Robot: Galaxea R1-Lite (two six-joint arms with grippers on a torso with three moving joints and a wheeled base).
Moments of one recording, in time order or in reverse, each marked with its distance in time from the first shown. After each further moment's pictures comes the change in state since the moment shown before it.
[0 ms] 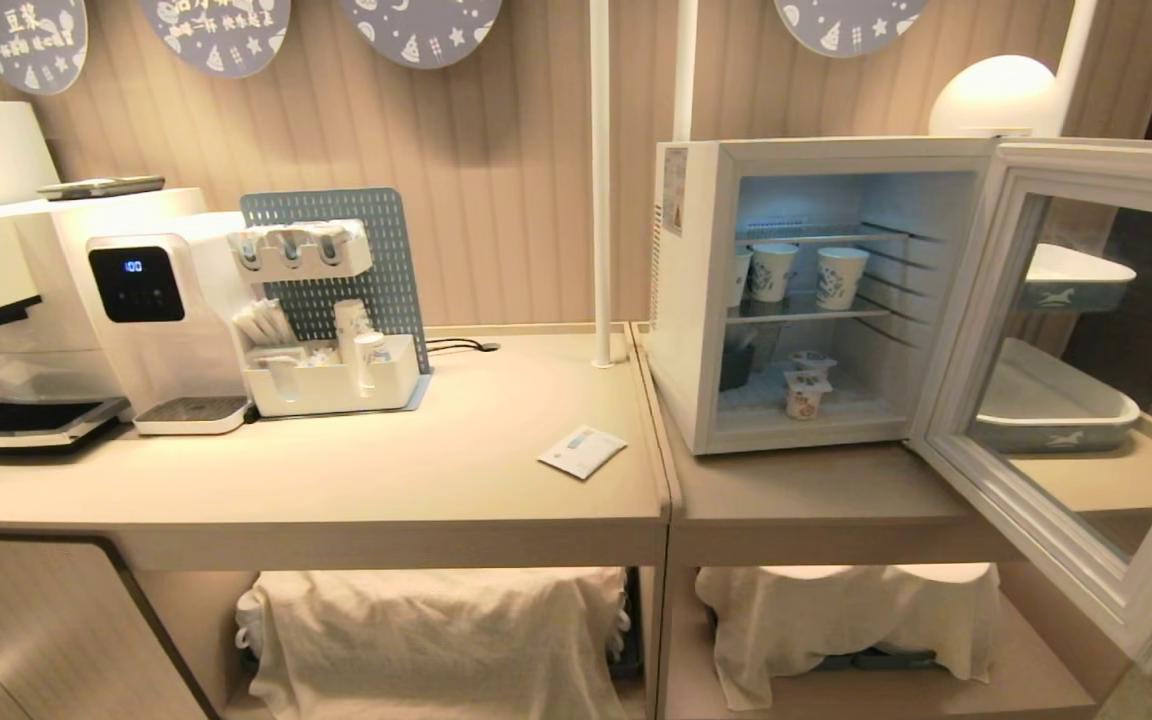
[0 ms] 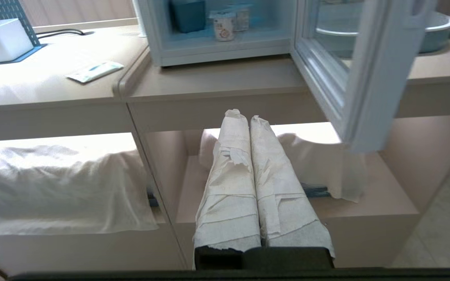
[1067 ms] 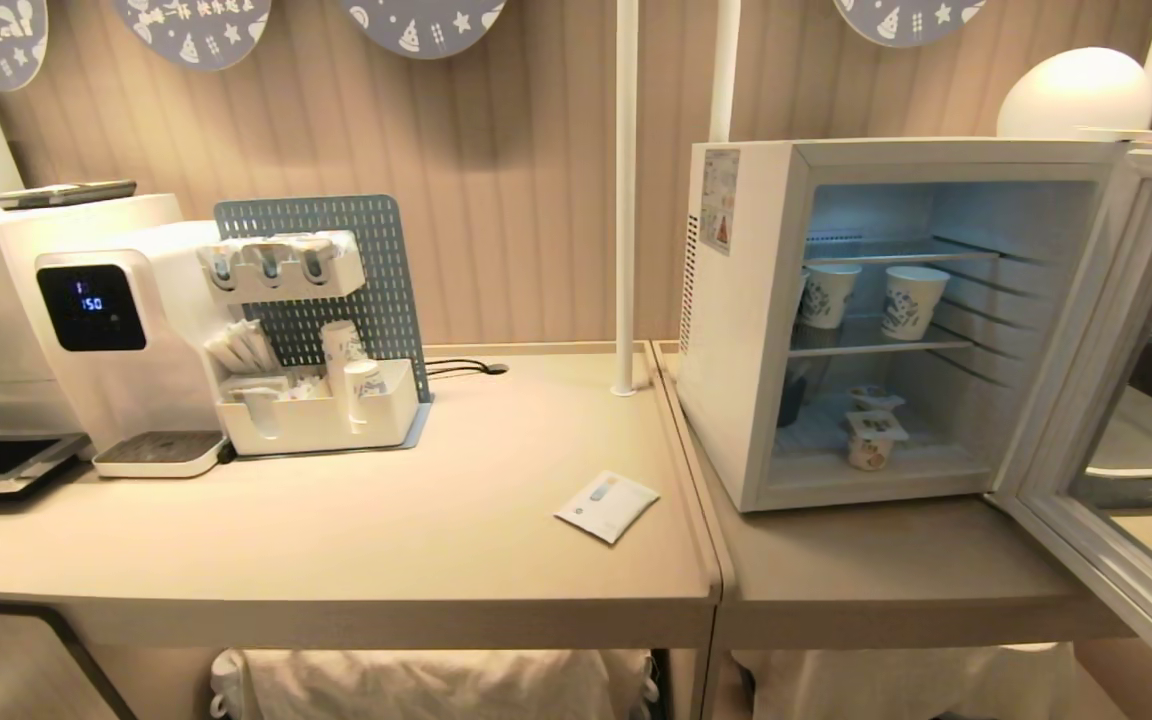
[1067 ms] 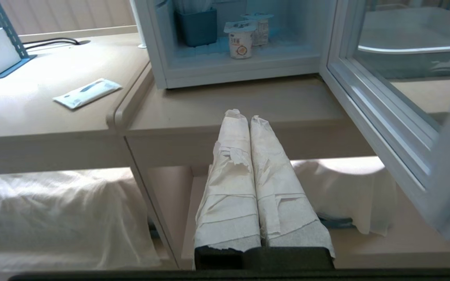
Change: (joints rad) left arm 0.000 0.000 -0.003 0.008 0.001 0.000; right arm 0.001 0.000 0.000 0.000 0.000 0.000
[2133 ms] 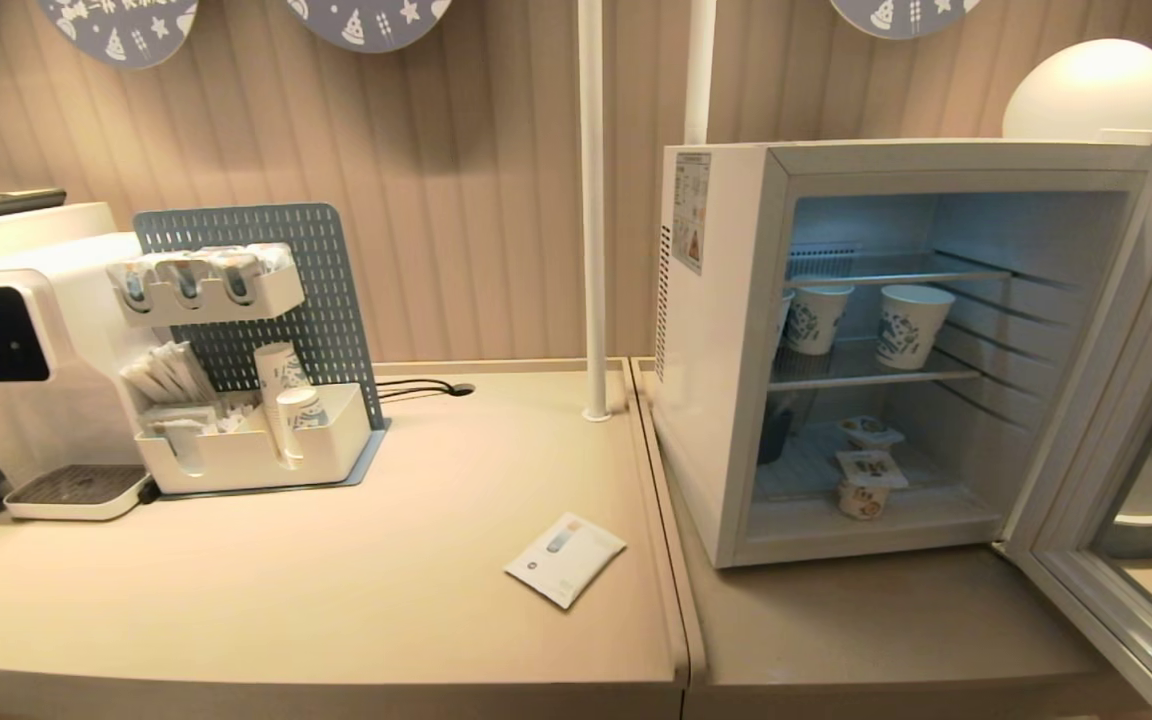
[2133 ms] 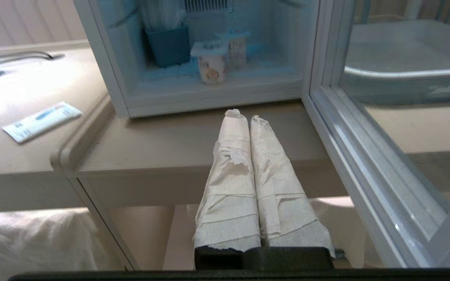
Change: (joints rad) left arm 0.000 0.000 0.003 -0.009 -0.002 -0.013; right arm 0.000 0.008 -0.037 0.009 -0.002 0.007
